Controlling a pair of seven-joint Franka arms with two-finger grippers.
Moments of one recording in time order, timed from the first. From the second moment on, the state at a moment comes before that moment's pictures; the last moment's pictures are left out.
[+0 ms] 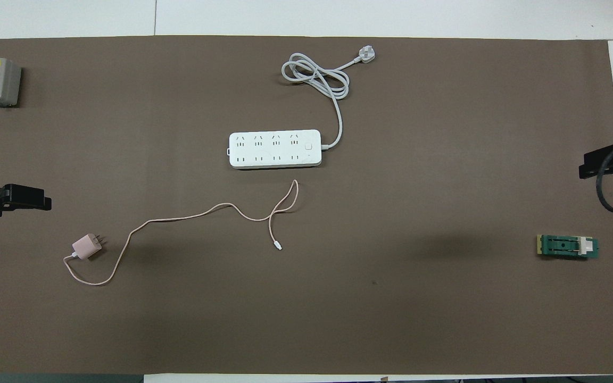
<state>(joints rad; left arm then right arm) 0.15 -0.14 -0.04 -1.99 -0.07 1.79 0.08 0.09 -0.02 -0.23 -1.71 -0.02 1.62 -0.02</state>
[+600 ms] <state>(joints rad) 0.14 -0.08 -0.05 -1.80 -0.03 1.63 0.02 0.09 -0.02 -0.23 -1.70 -0.01 1.61 -0.02</state>
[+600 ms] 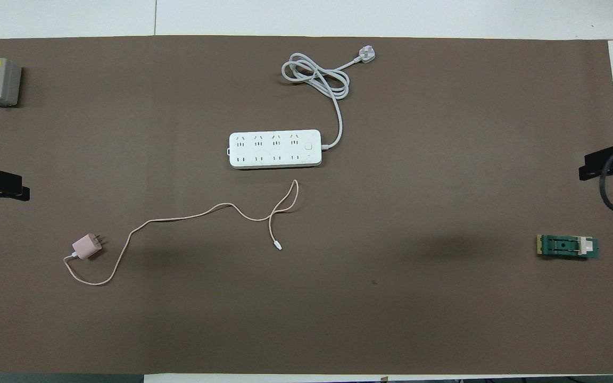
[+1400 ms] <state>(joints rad) 0.12 -0.06 -0.06 -1.77 -0.02 1.63 0.02 0.09 -0.02 -0.23 -1.70 -0.01 1.61 -0.02</state>
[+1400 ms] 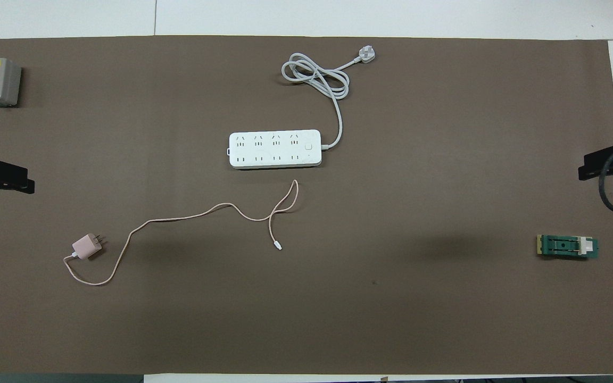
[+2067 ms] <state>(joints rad) 0.11 -0.05 -0.06 -1.76 -0.02 1.70 0.02 0.09 -0.02 -0.23 -1.70 -0.01 1.61 -0.02</state>
